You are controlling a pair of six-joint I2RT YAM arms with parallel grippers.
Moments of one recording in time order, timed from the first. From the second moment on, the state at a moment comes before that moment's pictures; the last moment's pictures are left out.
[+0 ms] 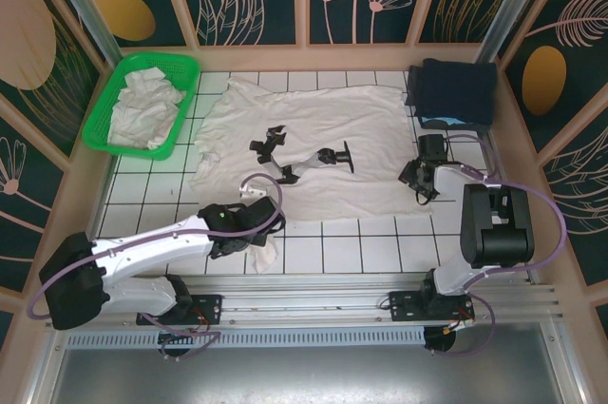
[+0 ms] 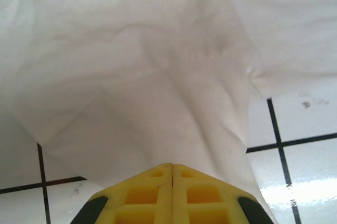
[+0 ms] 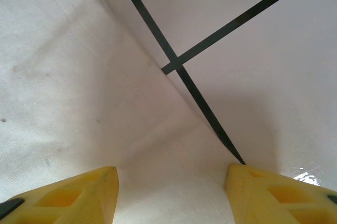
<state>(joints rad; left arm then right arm) -1.02 1.23 0.76 -0.75 -0.44 -0.76 0.03 1.58 0.76 -0.29 0.07 0.57</state>
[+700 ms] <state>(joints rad) -1.03 1.59 0.81 -0.64 -0.30 -0.64 0.01 1.58 0.76 -0.29 0.06 0.56</state>
